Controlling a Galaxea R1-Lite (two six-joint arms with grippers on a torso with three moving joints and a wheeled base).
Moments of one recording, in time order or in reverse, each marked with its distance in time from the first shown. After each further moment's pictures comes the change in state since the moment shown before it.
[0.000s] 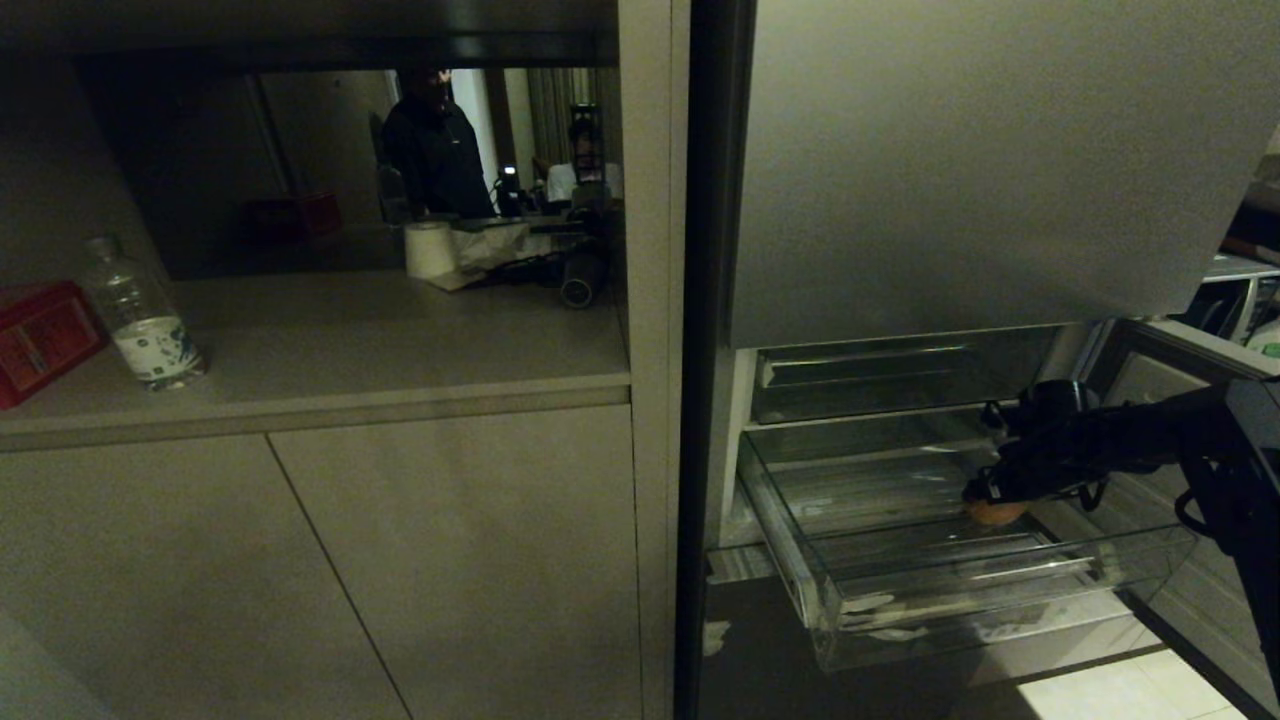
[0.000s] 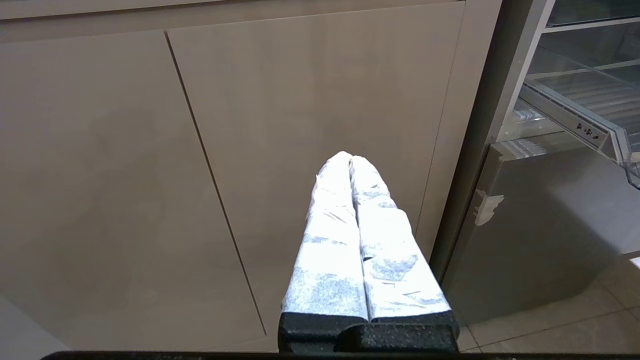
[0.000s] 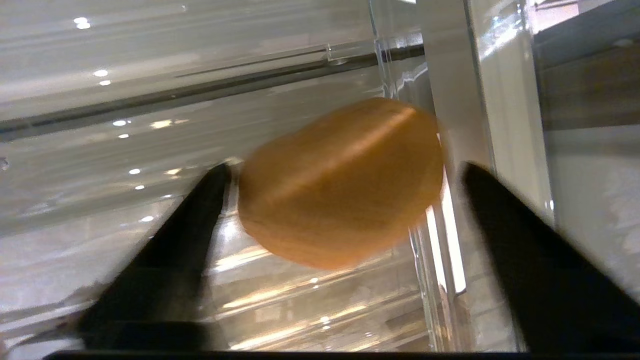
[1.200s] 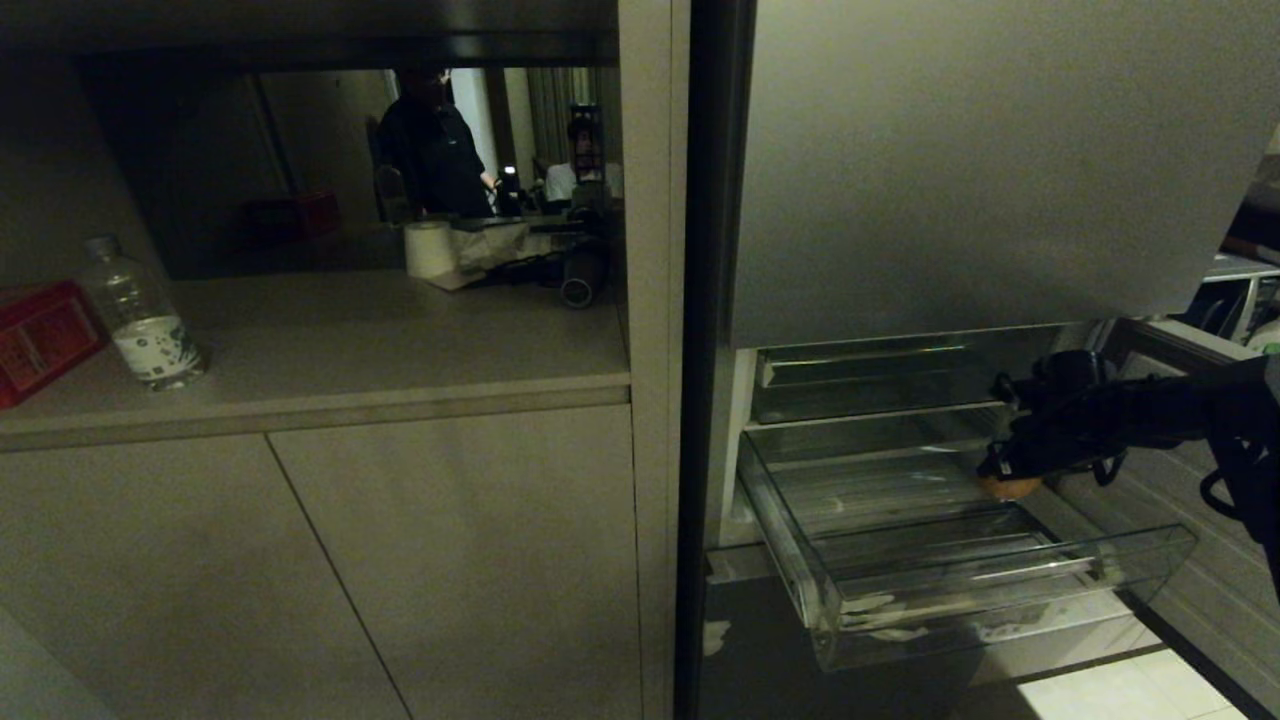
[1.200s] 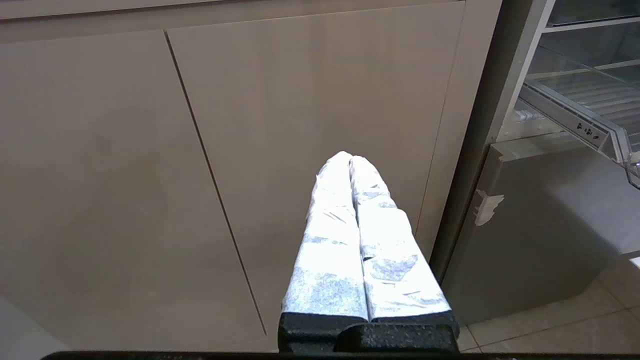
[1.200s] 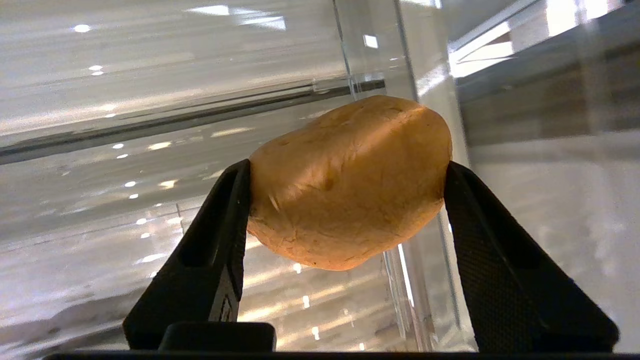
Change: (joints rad) left arm 0.000 0.000 0.000 0.000 0.000 0.000; right arm 0.008 -0.103 0.030 0.013 -0.011 -0.013
